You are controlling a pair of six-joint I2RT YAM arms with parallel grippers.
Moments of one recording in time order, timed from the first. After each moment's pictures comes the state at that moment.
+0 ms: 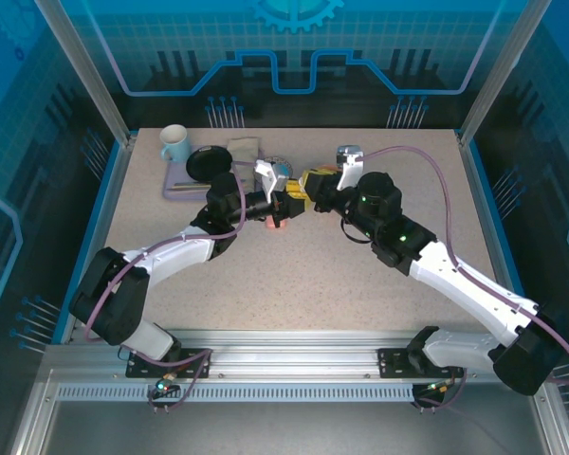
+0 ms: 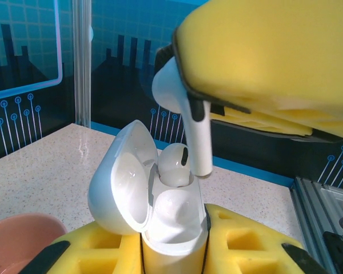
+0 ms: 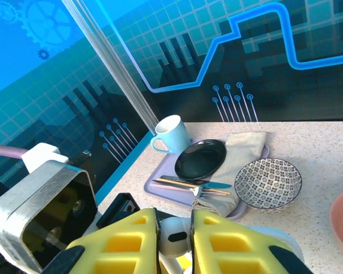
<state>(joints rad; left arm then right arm) -0.51 1.53 0.89 0.67 0.71 -0.17 0.70 1.18 1.03 0.01 0.05 0.47</state>
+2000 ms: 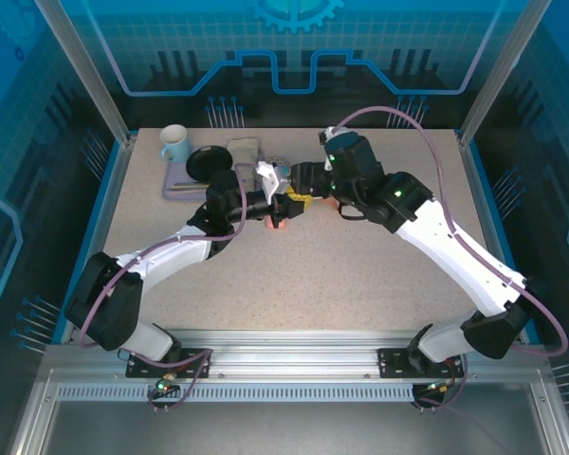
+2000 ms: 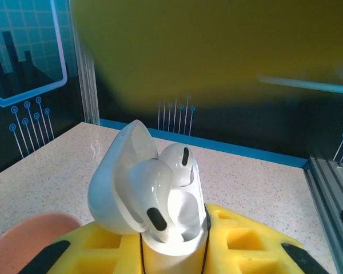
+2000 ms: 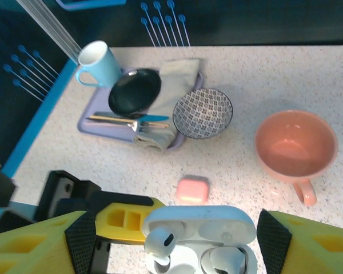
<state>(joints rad) -0.51 1.49 0.91 0.54 0.70 -0.01 0.75 1.44 1.62 -0.80 0.23 0.51</state>
